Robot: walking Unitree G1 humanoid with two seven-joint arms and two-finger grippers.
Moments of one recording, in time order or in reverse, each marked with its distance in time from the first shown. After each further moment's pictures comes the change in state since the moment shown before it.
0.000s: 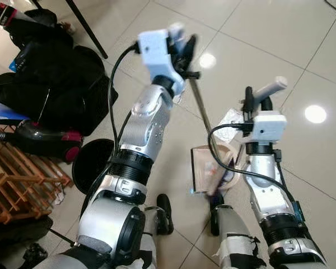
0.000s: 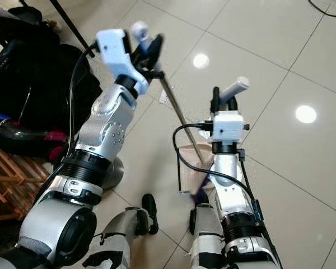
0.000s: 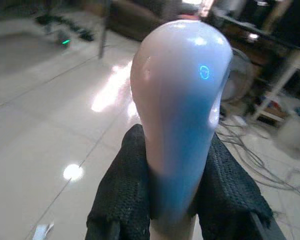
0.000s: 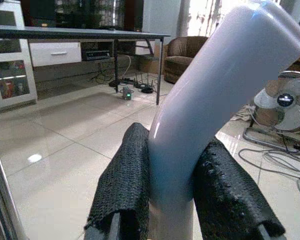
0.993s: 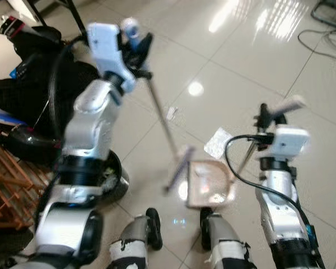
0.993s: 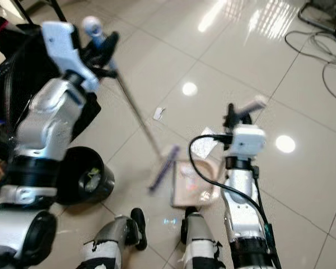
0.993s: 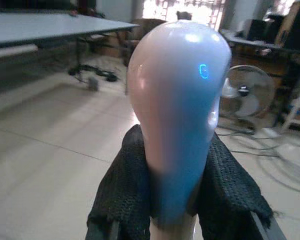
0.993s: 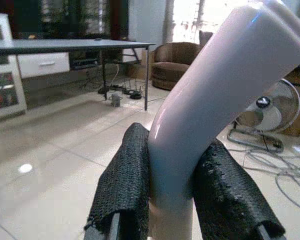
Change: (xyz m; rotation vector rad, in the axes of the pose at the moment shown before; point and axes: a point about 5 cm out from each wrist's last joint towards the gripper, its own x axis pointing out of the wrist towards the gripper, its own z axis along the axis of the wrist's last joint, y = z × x) left arm -0.043 0.079 0.043 0.225 0.039 0.088; right arm -0.029 -0.033 -0.003 0.087 0.126 -0.103
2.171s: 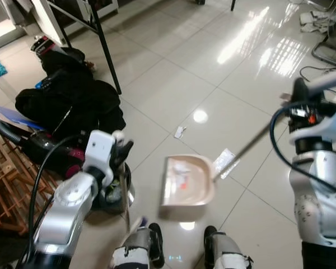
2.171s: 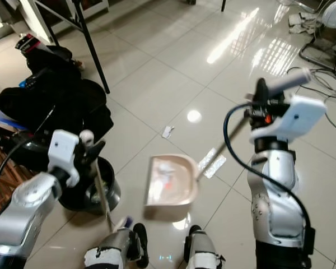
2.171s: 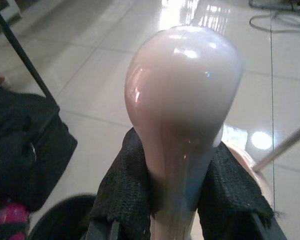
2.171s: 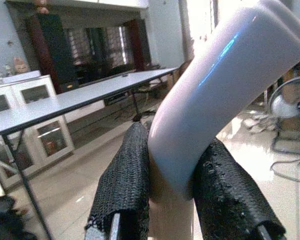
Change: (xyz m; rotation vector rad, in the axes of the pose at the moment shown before) left arm -0.156 0.008 -0.115 0.129 0.558 0.008; right arm 0.027 -0.025 0.076 0.234 0.075 0.024
